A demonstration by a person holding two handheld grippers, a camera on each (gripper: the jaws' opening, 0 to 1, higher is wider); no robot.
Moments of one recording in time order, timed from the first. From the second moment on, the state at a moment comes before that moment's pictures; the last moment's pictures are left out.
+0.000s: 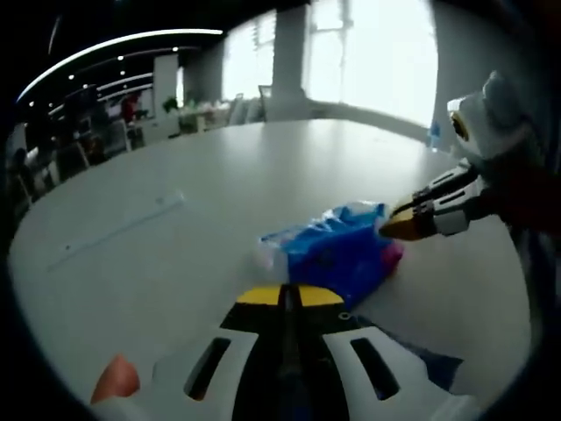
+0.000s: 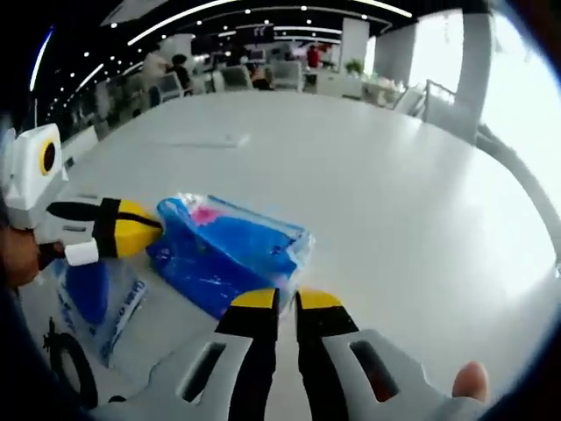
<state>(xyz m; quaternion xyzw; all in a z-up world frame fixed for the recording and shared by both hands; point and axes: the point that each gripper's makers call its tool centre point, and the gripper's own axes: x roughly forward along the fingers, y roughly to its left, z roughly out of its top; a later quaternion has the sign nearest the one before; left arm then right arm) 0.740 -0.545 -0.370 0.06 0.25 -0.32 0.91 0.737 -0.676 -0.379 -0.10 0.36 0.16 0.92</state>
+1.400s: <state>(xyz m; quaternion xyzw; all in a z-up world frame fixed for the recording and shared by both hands) 0.741 -0.544 -0.357 0.08 0.23 -0.34 0.91 0.760 -0.696 -0.379 -0.15 0.34 0.19 0.91</state>
